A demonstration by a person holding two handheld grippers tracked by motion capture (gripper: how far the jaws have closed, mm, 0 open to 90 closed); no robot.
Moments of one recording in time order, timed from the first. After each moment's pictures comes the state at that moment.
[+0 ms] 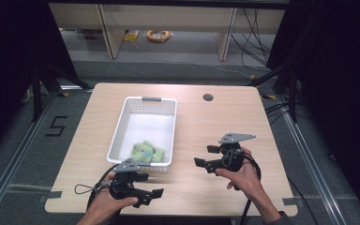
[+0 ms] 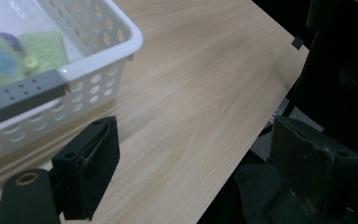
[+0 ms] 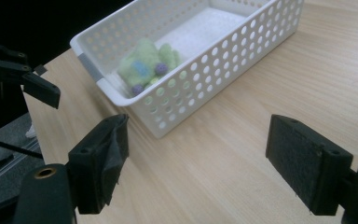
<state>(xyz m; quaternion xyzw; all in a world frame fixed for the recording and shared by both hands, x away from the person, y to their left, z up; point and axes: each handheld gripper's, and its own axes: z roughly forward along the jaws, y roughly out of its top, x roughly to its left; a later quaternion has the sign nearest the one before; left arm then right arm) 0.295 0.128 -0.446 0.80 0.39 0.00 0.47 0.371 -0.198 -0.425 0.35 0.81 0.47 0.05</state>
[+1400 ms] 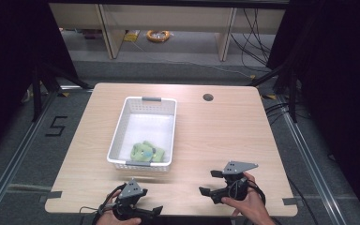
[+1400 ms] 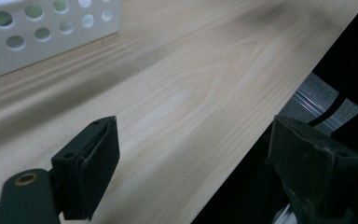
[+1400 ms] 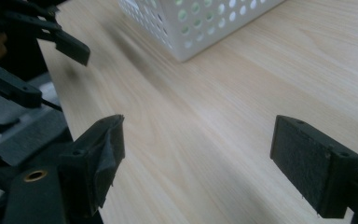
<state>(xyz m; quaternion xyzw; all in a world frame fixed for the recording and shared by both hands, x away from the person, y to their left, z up) 0.262 0.124 -0.506 0.81 0.39 0.04 0.44 0.317 -0.215 -0.481 0.33 0.83 0.45 0.02</state>
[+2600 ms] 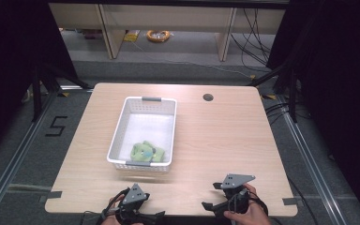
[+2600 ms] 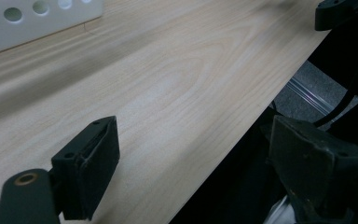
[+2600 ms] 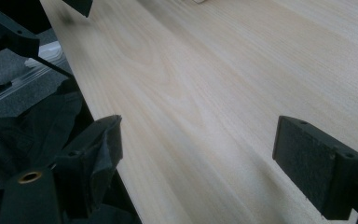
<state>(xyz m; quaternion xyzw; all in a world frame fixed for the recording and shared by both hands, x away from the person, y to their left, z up) 0.255 0.118 -0.511 0.82 0.38 0.04 0.43 0.293 -0.220 -0.499 0.30 0.86 0.40 0.03</state>
